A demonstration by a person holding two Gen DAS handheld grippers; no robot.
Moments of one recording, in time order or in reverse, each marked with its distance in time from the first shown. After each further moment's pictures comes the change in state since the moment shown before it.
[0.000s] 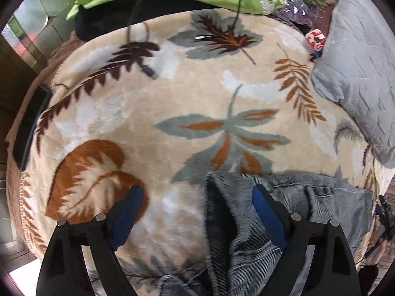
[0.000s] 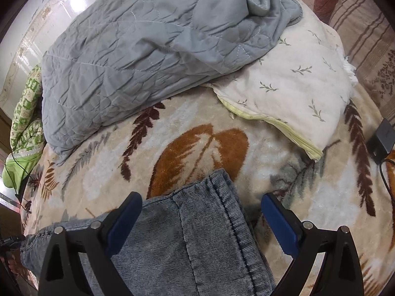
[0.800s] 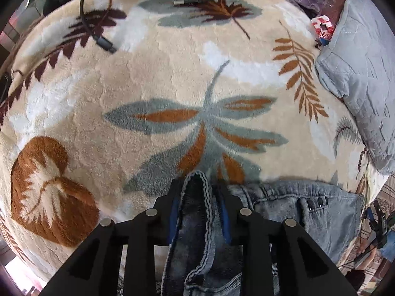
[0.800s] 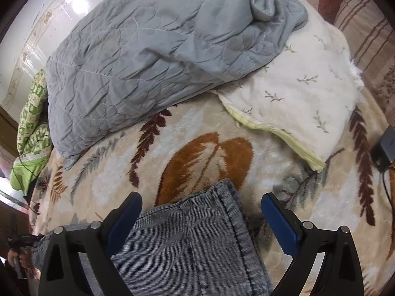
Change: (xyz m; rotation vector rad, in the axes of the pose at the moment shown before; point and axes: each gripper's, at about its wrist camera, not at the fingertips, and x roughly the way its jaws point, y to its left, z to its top) left arm 0.052 -0.013 0.018 -0.048 0.111 -0.067; right arm -0.001 -0.008 0.010 0.015 0.028 0.080
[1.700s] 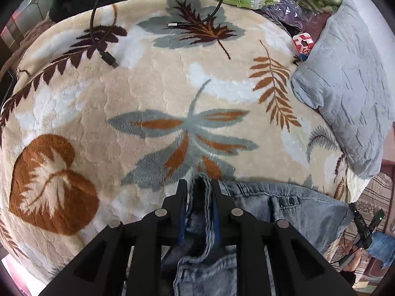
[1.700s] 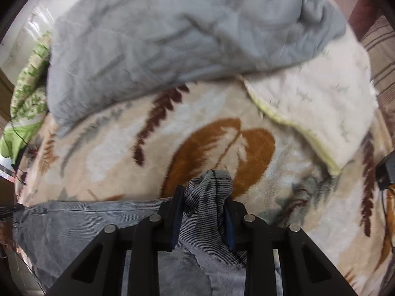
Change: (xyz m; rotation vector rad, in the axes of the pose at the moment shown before) left arm -0.036 0.000 -0.007 -0.016 -0.041 -0.124; right arm -0.006 0.037 -0.004 -0.144 0.037 -0.050
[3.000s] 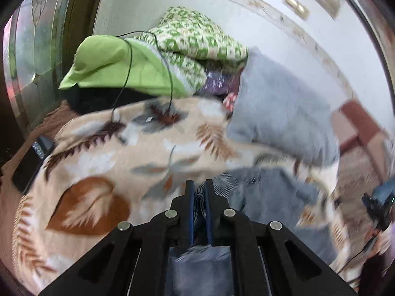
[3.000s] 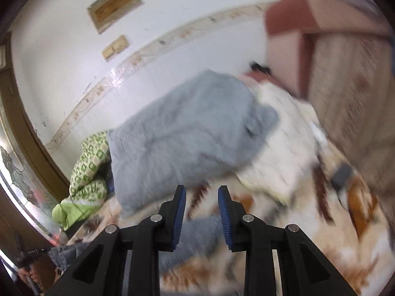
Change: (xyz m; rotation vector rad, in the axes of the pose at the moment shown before) left arm -0.130 0.024 -0.130 0.302 -0.539 -0.126; right arm -0.179 -0.055 -0.097 0.228 -0.468 0.197
